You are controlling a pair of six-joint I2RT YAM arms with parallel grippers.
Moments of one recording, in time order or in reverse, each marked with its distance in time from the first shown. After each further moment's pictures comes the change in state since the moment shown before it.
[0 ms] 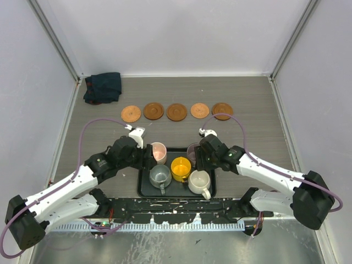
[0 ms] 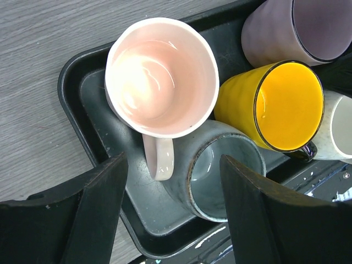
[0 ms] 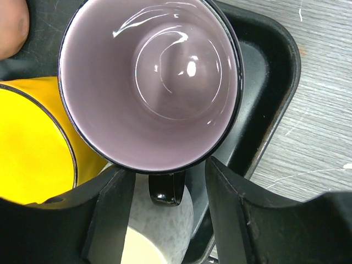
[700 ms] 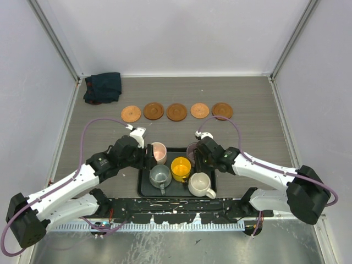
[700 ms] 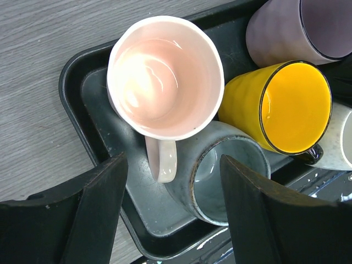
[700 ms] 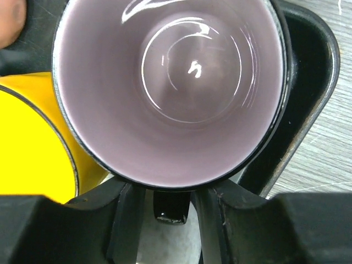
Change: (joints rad) left arm 0.000 0.026 0.002 0.006 -0.006 0.000; right arm 0.027 0.058 -0.023 0.072 -0.015 0.013
